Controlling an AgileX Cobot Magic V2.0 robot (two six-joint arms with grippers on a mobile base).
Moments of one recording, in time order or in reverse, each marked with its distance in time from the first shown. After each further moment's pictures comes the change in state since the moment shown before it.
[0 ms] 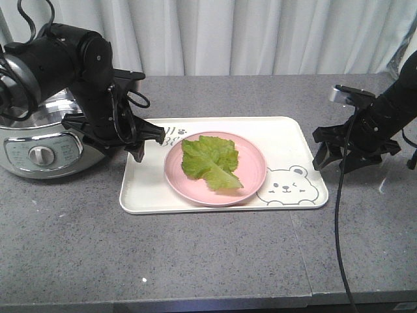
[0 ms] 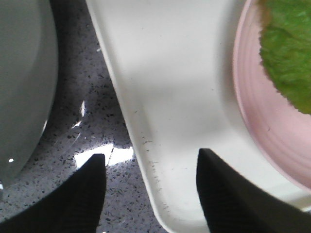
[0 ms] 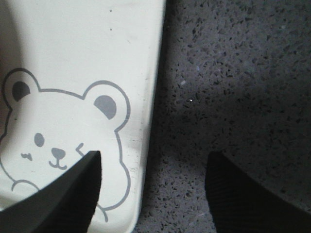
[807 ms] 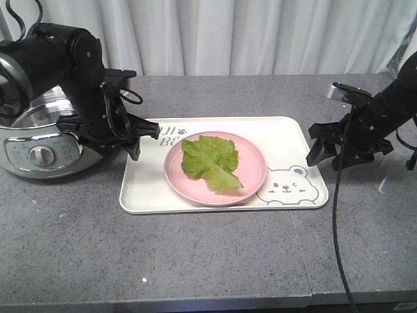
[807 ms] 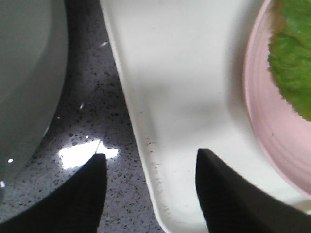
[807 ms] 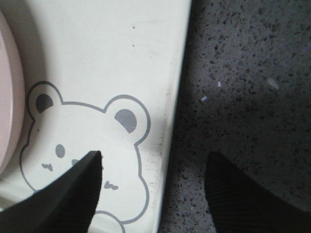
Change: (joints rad) left arm 0.041 0.010 0.000 -0.053 0.000 -0.006; right arm 0.000 0.009 0.000 0.067 -0.020 -0.025
